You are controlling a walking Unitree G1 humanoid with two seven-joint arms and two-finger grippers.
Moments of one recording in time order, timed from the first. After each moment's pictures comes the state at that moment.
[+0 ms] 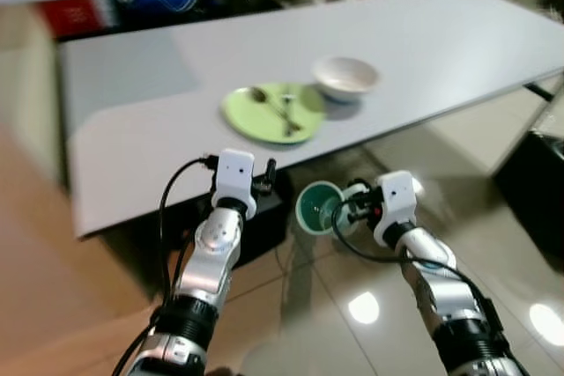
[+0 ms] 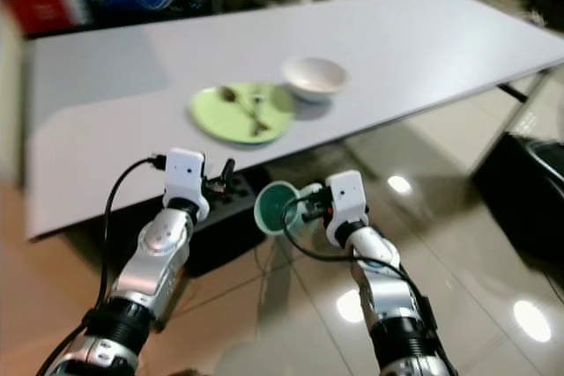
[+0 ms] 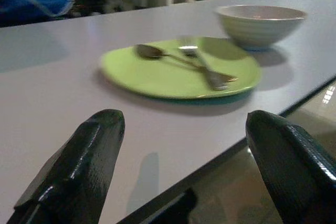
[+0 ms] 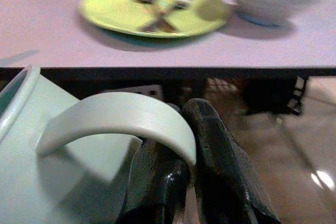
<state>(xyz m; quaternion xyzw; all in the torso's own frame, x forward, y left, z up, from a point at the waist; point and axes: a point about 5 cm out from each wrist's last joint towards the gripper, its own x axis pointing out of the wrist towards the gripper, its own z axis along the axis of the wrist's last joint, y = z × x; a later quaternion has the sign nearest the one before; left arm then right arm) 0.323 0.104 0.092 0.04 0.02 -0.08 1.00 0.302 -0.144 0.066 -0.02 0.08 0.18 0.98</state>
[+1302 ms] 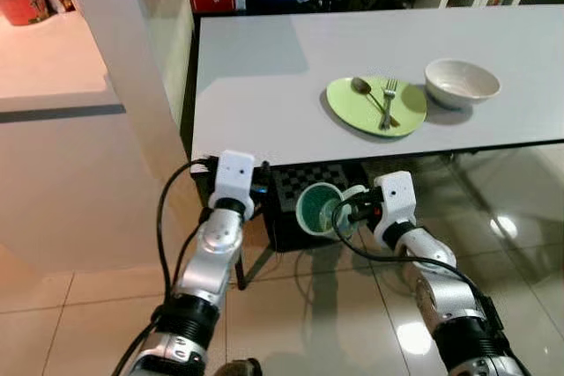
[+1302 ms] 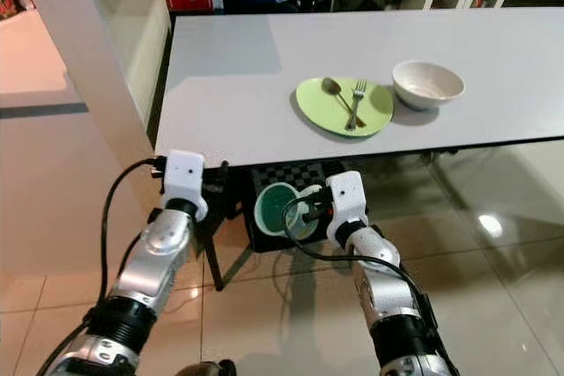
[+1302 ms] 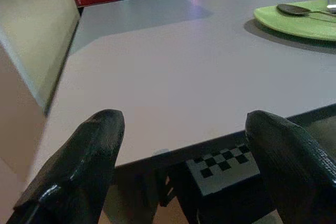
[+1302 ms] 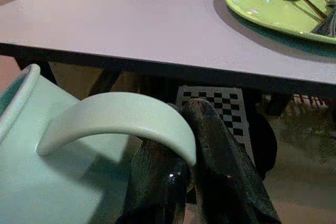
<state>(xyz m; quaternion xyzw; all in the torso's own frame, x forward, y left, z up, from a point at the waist) 0.323 0.101 0.087 0.08 0.03 -0.06 0.99 0.303 -0.146 0.063 -0.02 0.09 0.18 0.98</state>
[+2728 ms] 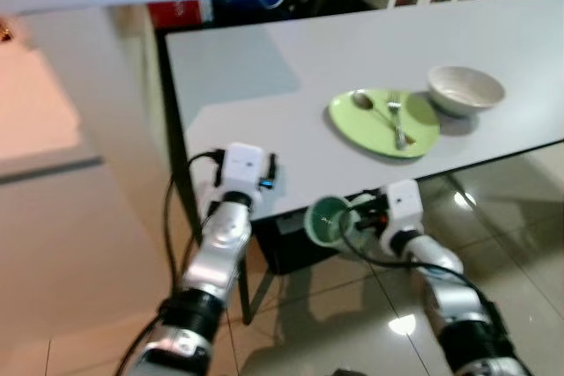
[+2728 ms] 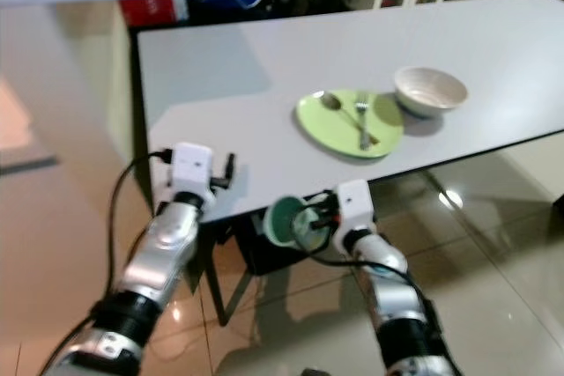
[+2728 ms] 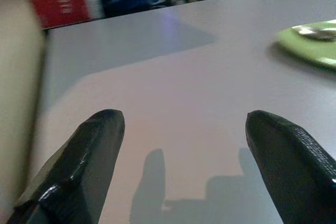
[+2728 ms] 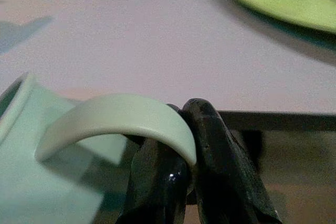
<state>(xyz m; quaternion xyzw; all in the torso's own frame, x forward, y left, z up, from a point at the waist) 0.329 0.100 0.097 0.07 0.02 -0.05 1.00 0.298 -0.149 0.049 -0.02 0.12 0.18 0.98</state>
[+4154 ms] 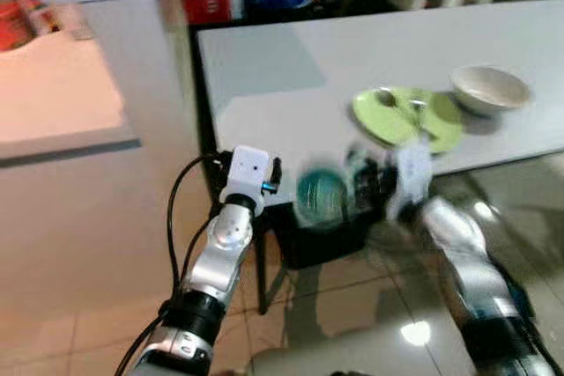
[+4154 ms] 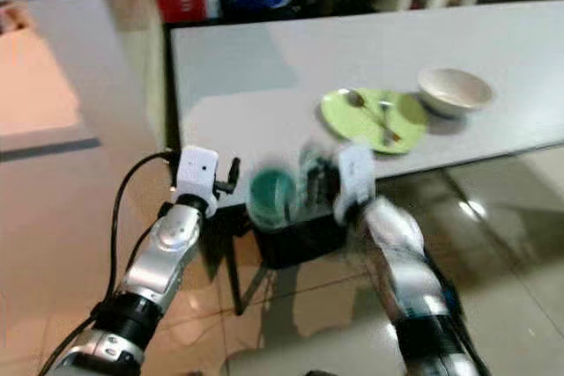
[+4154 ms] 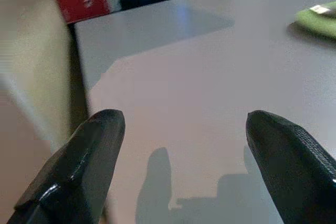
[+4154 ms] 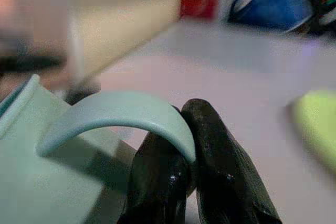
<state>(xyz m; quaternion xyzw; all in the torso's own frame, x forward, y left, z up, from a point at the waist) 0.327 0.094 0.093 0.09 0.03 -0.07 0.99 0.295 -0.151 0.115 -0.04 0.02 0.30 0.95</state>
